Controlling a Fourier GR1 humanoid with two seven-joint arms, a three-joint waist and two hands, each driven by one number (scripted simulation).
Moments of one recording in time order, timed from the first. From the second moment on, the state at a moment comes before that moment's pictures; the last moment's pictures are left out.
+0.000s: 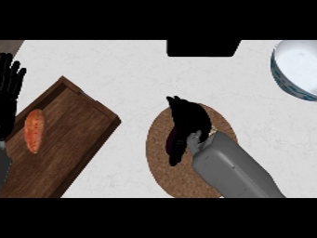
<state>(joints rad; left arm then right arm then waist) -0.23 0.43 0.07 -1.47 0.28 0.15 -0.06 -0.62 -0.10 0.57 -1.34 0.47 0.32 0.97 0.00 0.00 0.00</state>
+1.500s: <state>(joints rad) -0.24 0.35 0.16 -1.49 0.19 0.08 -0.03 -0.56 -0.02 0.48 -1.05 0.71 0.25 0.74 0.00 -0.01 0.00</state>
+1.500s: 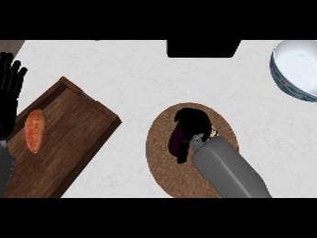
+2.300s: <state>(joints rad) -0.21 0.36 0.23 -1.49 0.18 0.07 -0.01 -0.40 -0.39 0.29 -1.10 0.79 0.17 0.46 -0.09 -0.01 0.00</state>
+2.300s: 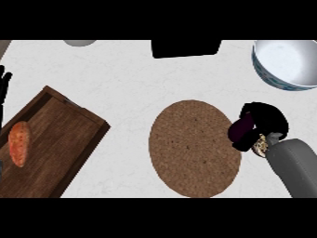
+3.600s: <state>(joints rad) -0.24 0.33 0.20 -1.50 0.18 0.05 -0.02 -0.32 -1.32 -0.49 -0.49 0.32 0.32 -0.69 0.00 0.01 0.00</state>
